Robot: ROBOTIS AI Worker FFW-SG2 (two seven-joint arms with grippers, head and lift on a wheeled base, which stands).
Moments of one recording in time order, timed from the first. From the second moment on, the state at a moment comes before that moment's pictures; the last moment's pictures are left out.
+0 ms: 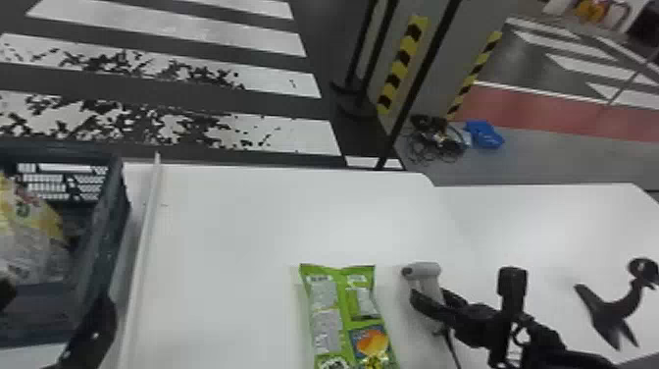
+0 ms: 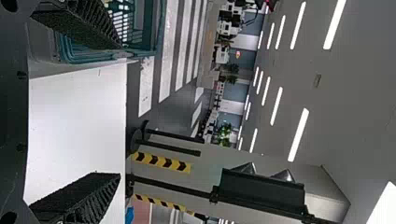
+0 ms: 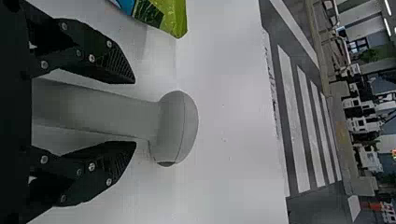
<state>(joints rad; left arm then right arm) 0.75 0.28 -0.08 -2.20 0.32 -0.09 -0.12 0.22 -0.39 -0.37 -1.37 -0.26 0.35 0.69</state>
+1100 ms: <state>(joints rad) 0.72 0.28 -0.13 -2.21 0.31 -0.10 -0.11 0.61 -0.14 -0.50 -2.18 -0.32 0.66 0.29</state>
